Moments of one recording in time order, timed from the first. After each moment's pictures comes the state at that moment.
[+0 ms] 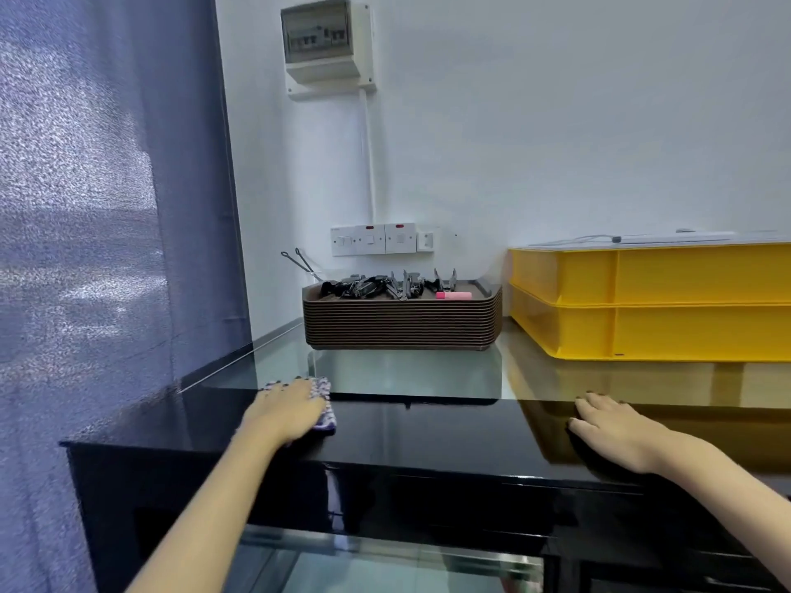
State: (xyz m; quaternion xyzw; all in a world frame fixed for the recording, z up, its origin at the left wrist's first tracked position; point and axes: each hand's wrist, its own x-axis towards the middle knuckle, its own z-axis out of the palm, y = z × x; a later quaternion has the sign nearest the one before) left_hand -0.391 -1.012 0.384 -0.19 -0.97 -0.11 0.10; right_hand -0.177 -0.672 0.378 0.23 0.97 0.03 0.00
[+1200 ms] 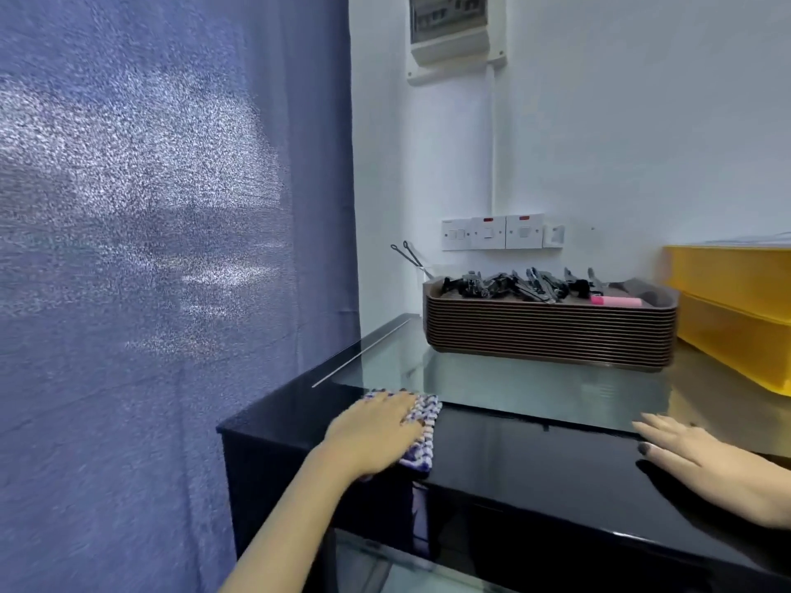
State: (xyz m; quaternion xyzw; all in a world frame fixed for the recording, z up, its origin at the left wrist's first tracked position) left_hand -0.422 -1.093 0.373 -0.31 -0.94 -0.12 0.11; right_hand -0.291 -0.729 0.354 0.11 0.99 -0.01 -0.02
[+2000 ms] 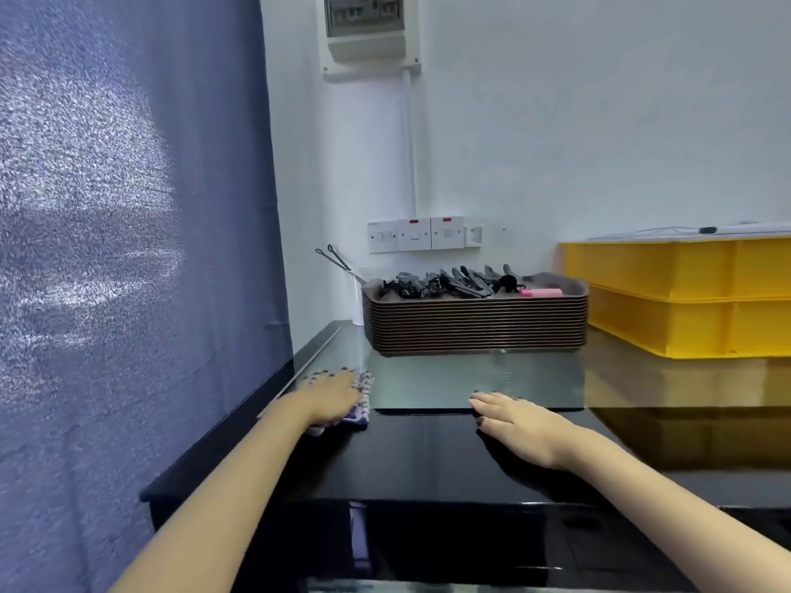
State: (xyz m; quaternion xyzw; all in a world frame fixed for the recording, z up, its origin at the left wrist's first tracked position) left_hand -0.546 -1.084 0.390 -0.31 -0.95 -0.09 0.02; right_hand -0.346 -0.874 0.377 0.07 0.99 -0.06 -0.04
